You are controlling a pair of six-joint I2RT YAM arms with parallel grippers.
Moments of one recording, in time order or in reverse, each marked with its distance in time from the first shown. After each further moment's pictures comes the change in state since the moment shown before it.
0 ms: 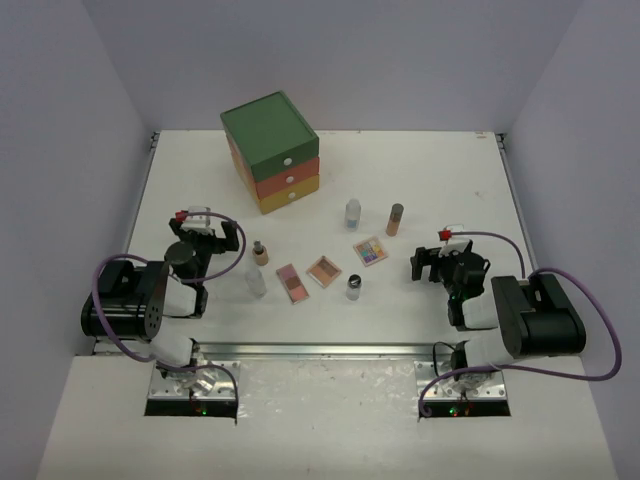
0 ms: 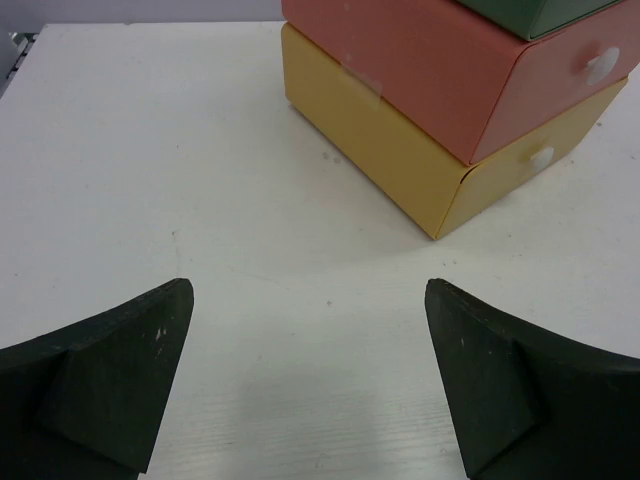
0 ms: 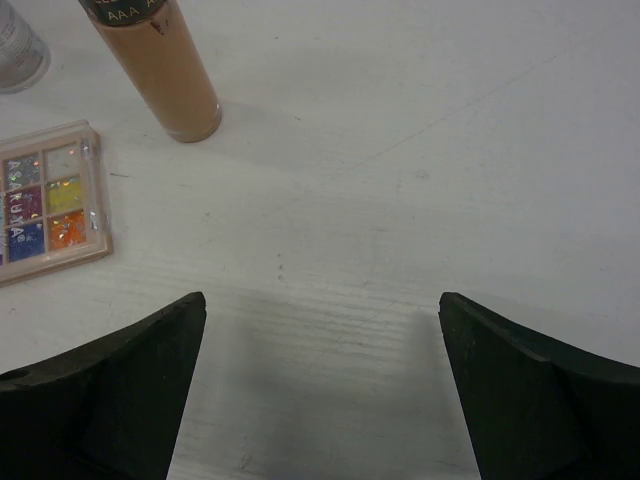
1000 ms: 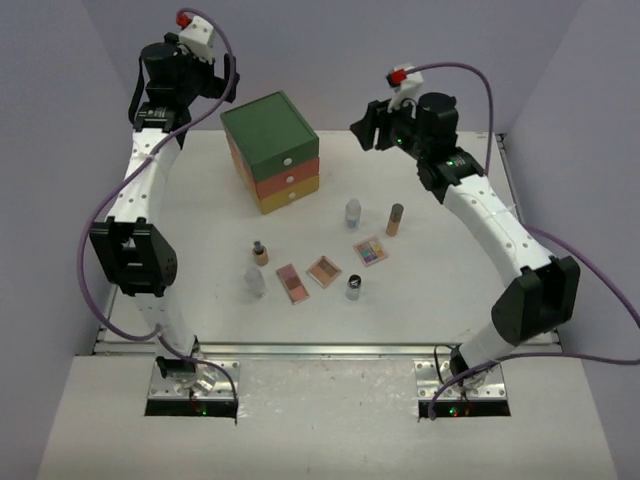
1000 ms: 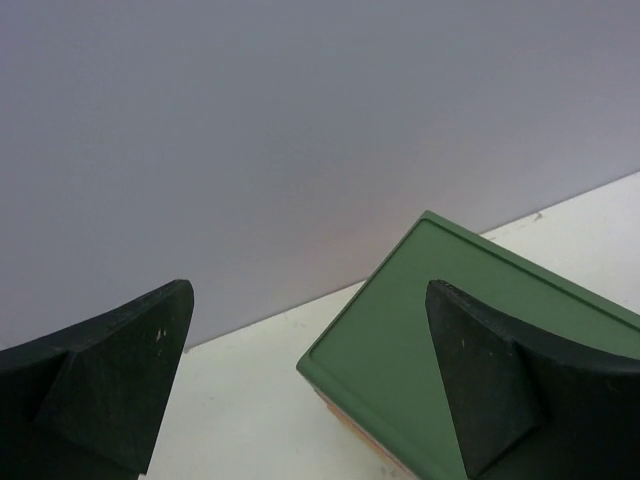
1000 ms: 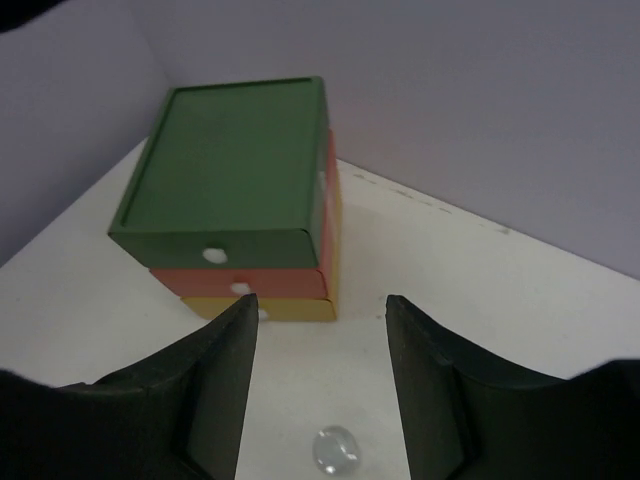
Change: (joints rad) left arm -0.003 0.308 1.752 -1.459 0.181 0.220; right arm 0.314 0.081 1.393 -1.081 -0.103 0.102
